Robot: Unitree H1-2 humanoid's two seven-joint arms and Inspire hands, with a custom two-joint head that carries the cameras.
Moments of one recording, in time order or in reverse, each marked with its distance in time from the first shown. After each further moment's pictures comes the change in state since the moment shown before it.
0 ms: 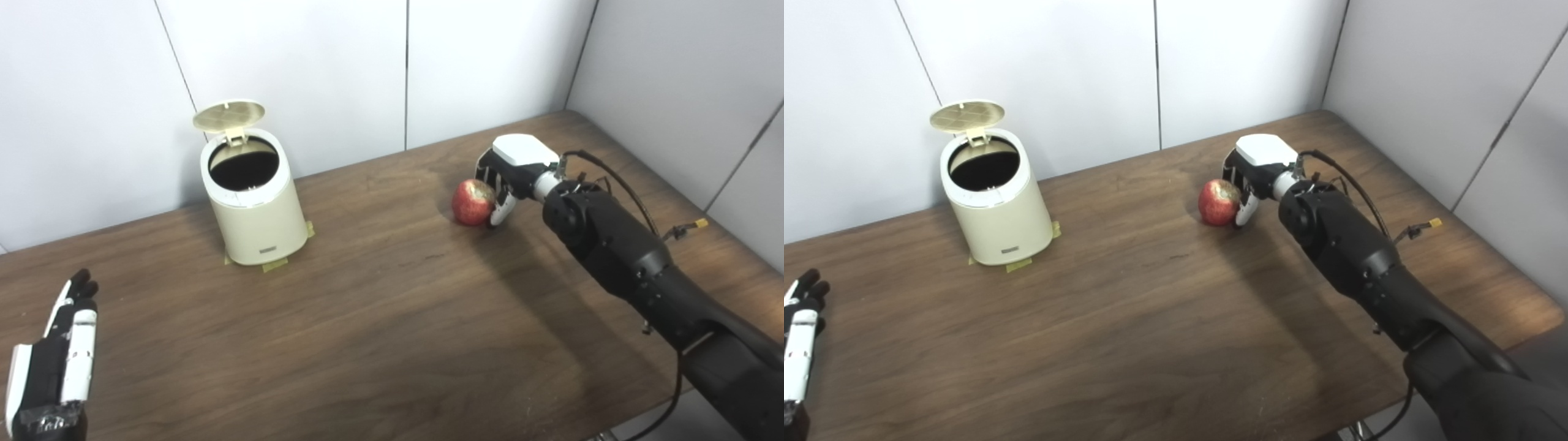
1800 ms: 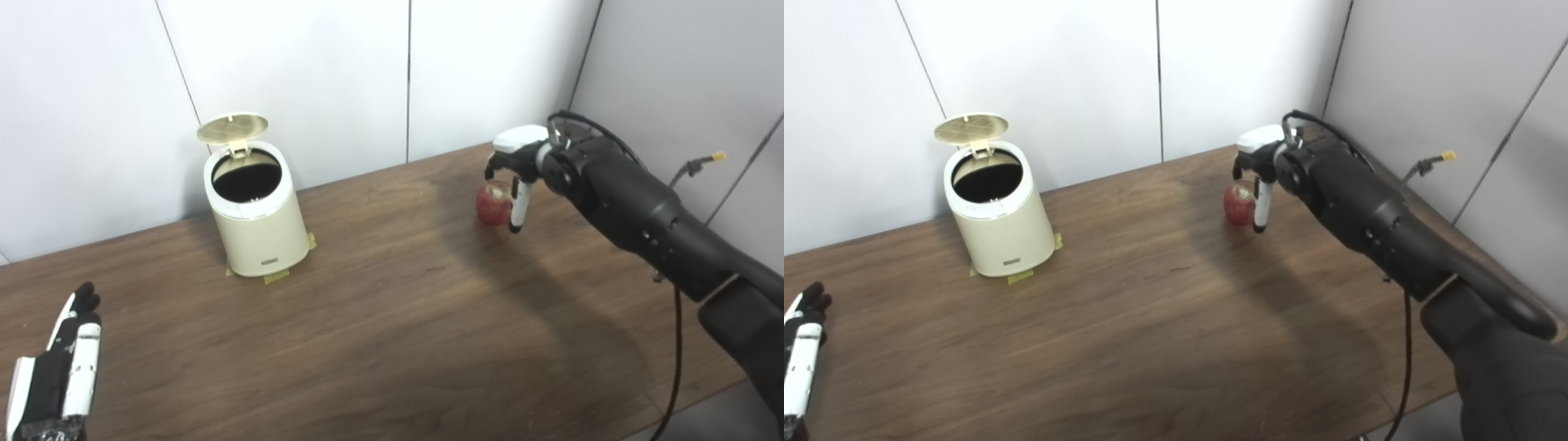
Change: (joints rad) left arm 0.008 0.017 -0.028 0.001 -0.008 -0.001 0.022; right arm -0.156 -0.144 0.132 -0.063 -0.134 0.048 0.476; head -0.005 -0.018
